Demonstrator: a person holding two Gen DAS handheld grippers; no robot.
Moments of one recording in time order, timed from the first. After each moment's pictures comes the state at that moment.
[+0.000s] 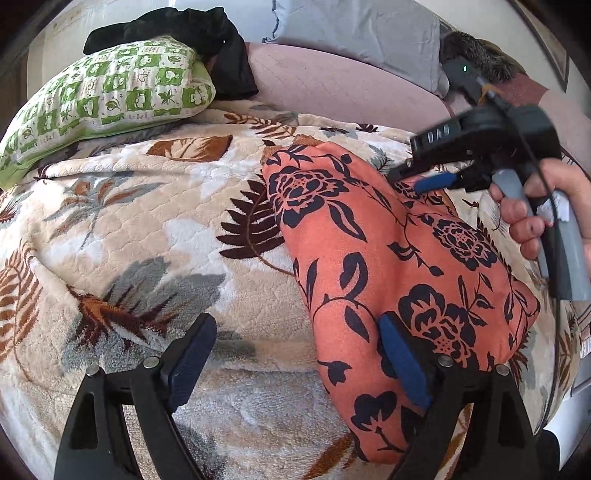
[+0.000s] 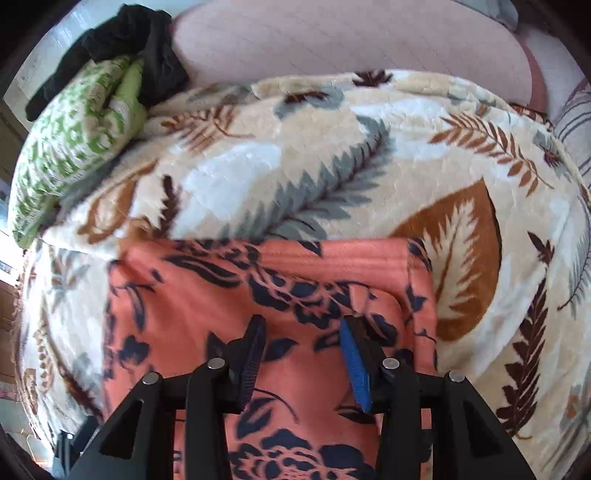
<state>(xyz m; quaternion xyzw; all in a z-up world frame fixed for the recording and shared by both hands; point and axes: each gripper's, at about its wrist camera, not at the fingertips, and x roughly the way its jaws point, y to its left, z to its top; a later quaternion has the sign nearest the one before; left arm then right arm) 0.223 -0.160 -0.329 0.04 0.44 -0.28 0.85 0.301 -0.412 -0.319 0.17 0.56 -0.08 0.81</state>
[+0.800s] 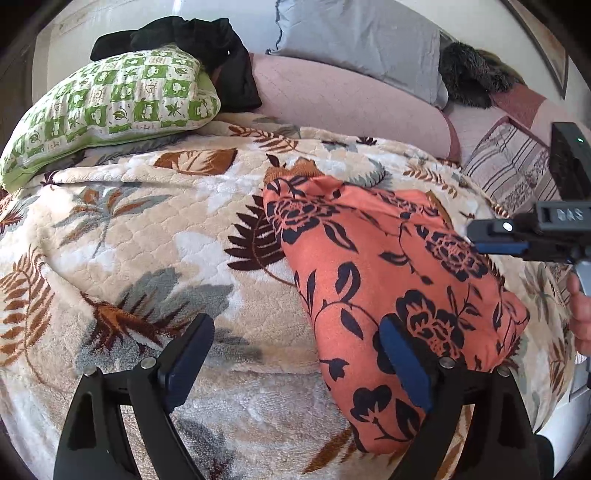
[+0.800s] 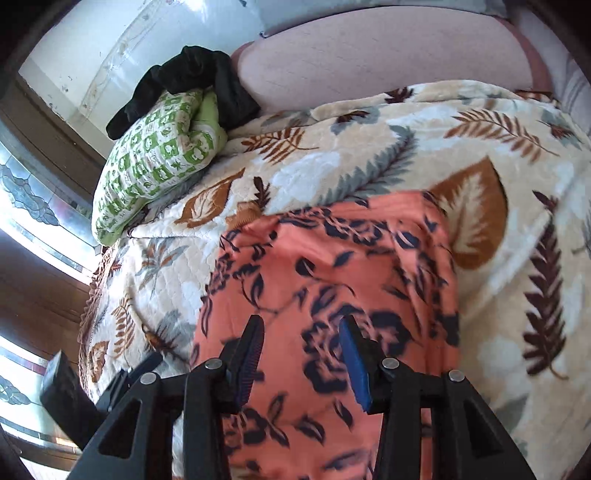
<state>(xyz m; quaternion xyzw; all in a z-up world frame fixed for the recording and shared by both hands) 0.219 -0.155 -0.321 0.05 0.44 -0.28 0.85 0.193 -0.402 -0.269 0.24 0.51 0.00 0.83</state>
